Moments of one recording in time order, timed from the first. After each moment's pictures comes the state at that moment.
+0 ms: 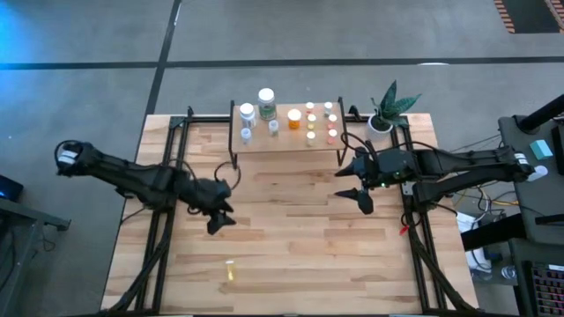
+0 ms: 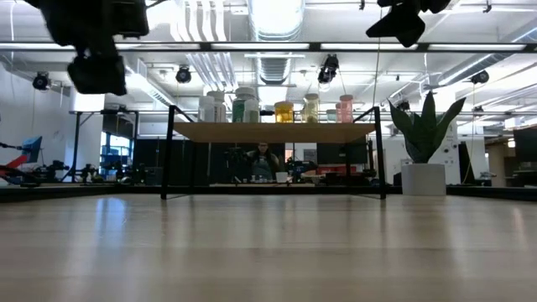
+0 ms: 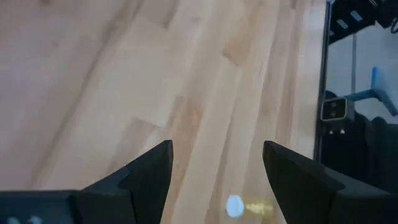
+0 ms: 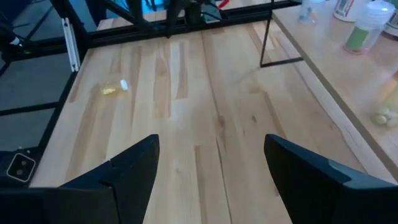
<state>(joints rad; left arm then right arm) -0.23 0.96 0.73 -0.55 0.06 -0.71 0.07 0.95 0.88 -0.43 0.03 0.18</state>
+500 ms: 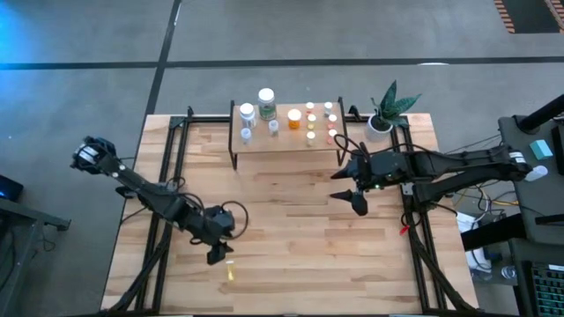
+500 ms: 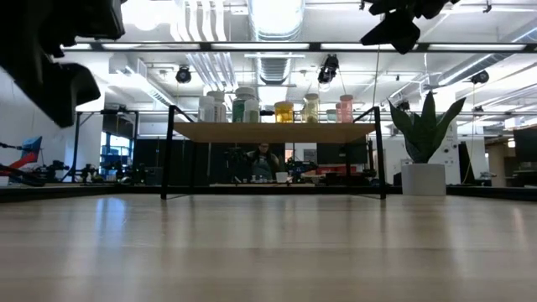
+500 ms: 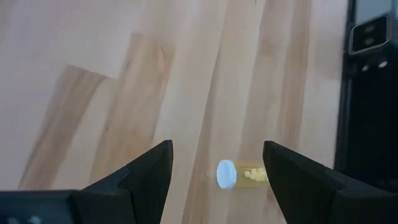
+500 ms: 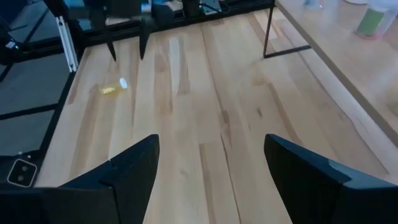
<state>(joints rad) -0.54 1.21 0.74 -0.46 -0.07 -0.83 0.08 1.01 0.88 -0.41 0.03 0.23</state>
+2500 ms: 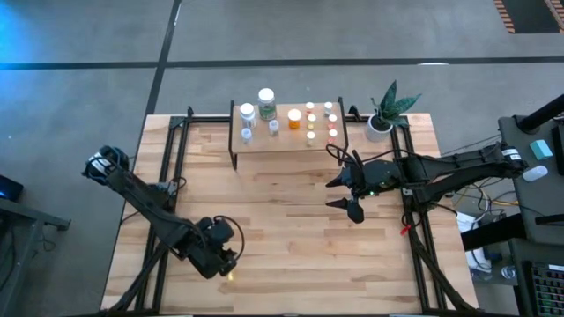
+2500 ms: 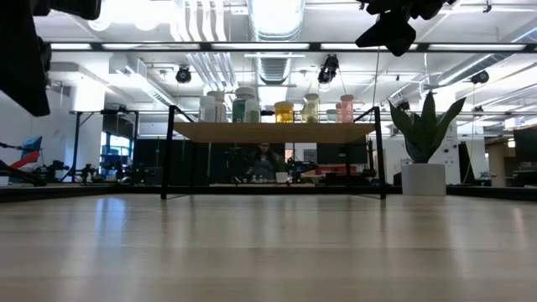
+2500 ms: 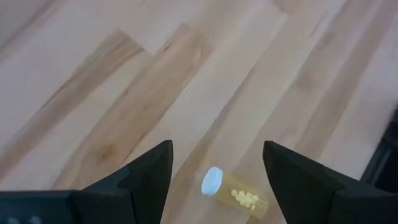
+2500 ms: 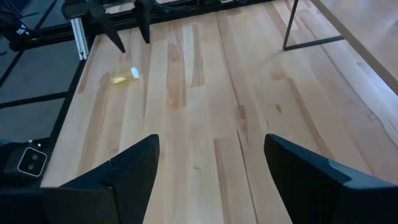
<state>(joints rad) -0.73 1.44 1.00 -0.75 -0.35 -1.37 0.13 1.08 0.88 -0.36 0.03 0.24</state>
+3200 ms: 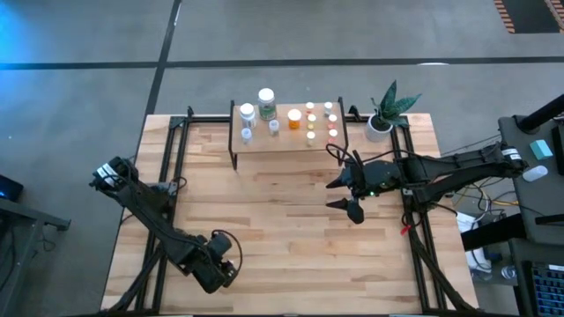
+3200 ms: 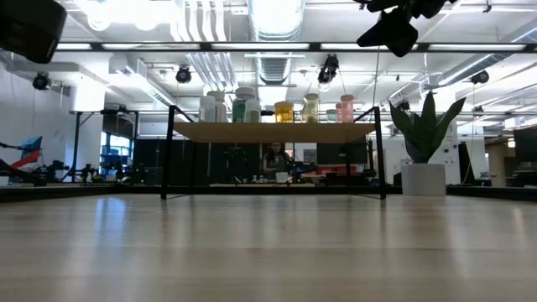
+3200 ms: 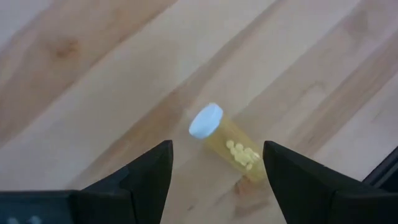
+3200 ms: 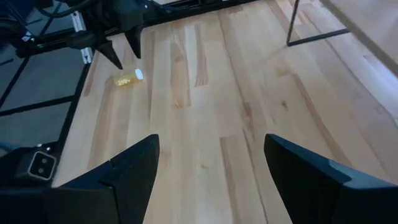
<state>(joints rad) -0.80 1.59 1.01 -0.70 -0.19 -1.66 0.14 1.08 0.88 -0.36 0.03 0.28</state>
